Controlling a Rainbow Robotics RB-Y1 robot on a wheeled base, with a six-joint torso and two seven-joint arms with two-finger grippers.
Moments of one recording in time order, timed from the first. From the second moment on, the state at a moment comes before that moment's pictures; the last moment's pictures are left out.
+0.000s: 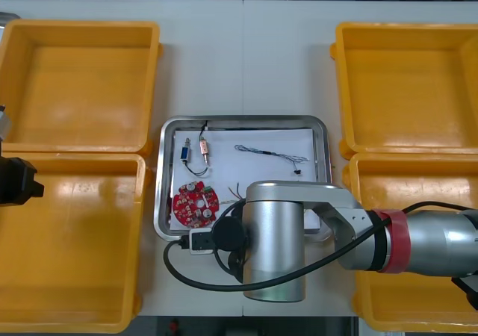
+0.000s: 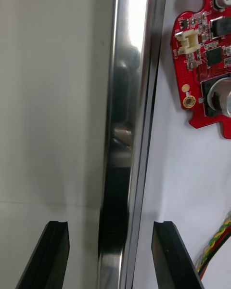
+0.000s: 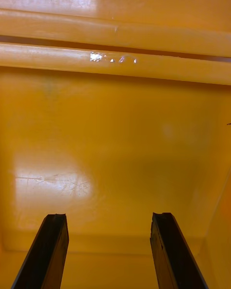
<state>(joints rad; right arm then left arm) -0.83 -0.47 1.24 -1.94 -0.47 1.51 1.66 -0.10 0.72 0.30 -2.22 0.79 1.91 -1.20</state>
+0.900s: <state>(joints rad) -0.91 -0.47 1.24 -1.93 -0.45 1.51 1.66 -0.10 0.72 0.30 -2.22 0.79 1.91 -1.21</state>
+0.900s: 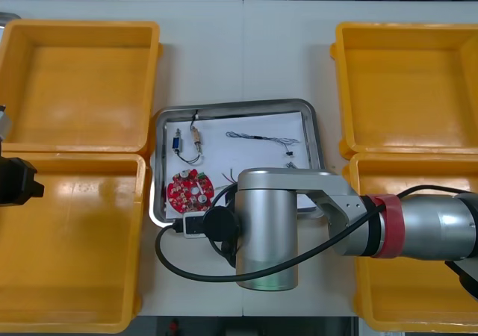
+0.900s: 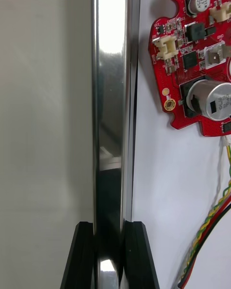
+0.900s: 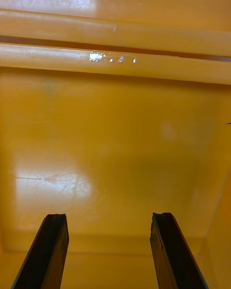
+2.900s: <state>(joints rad) -1.31 -0.43 1.24 -1.40 -0.72 1.27 1.72 -0.10 0.72 0.30 -2.22 0.79 1.91 -1.21</state>
